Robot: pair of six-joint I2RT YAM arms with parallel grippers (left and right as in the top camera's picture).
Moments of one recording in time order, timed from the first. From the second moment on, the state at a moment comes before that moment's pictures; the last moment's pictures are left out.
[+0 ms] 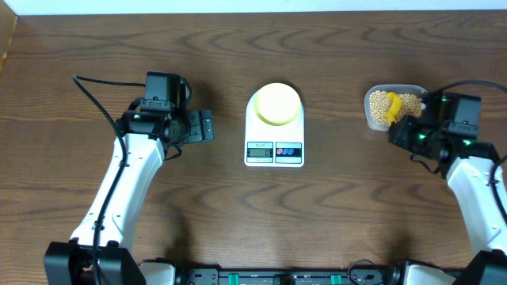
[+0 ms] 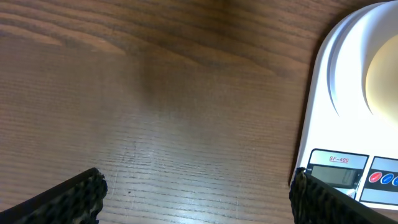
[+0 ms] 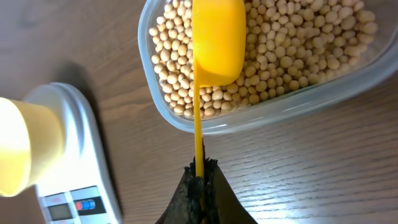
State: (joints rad) left arm -0.10 1.47 1.10 -0.78 0.04 -0.22; right arm -0.20 1.38 0.87 -0.50 -0.37 0.32
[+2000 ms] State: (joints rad) left arm -0.10 1.47 1.10 -0.78 0.04 -0.22; right arm -0.08 1.38 0.86 -0.15 -1.13 0.81
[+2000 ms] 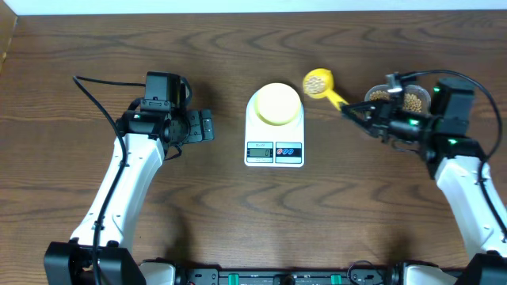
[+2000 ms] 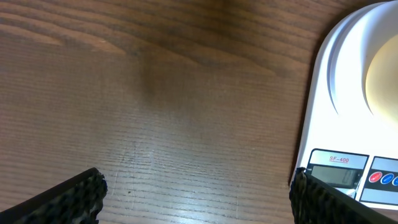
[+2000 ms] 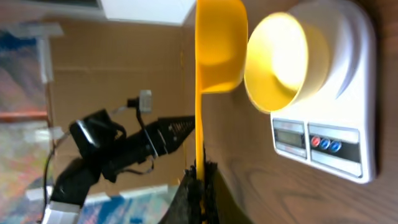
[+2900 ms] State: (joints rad) left arm -0.10 1.47 1.10 -0.78 0.04 -0.22; right arm 0.30 1.38 0.86 -0.11 -0.44 0.41
